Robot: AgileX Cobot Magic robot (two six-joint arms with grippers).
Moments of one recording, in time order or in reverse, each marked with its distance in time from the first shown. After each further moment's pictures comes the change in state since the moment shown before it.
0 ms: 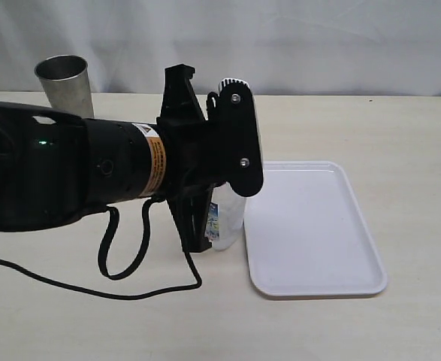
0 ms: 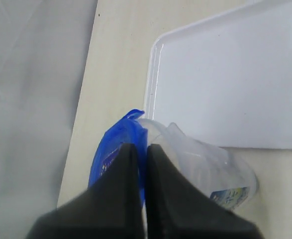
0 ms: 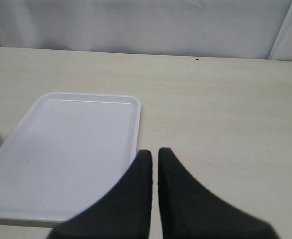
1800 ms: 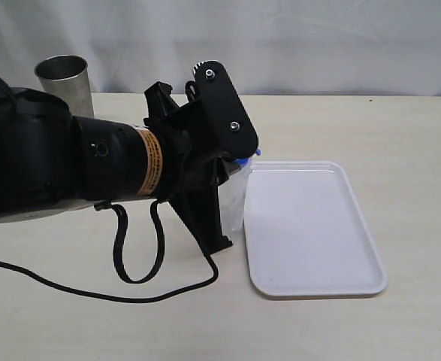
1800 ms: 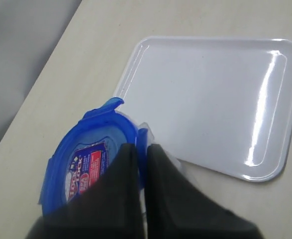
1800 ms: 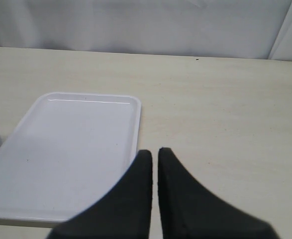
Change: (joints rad) left arm 0.025 0.000 0.000 -0.341 -0.021 -0.015; right arm 0.000 0.000 0.000 0.000 0.000 0.000
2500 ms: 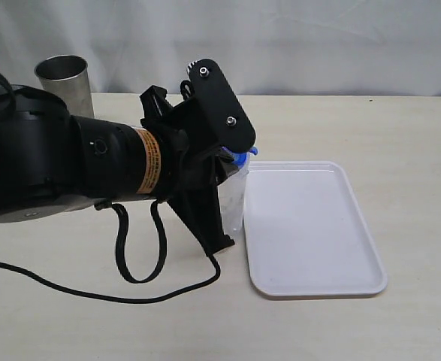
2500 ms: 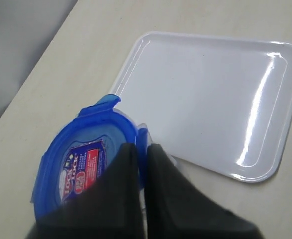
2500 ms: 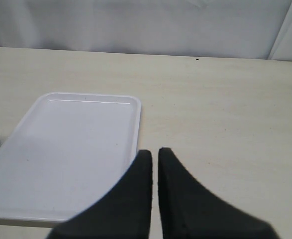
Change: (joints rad) left arm 0.007 0.000 0.000 -0.054 0.008 -0.006; right arm 0.000 0.000 0.000 0.000 0.000 0.000
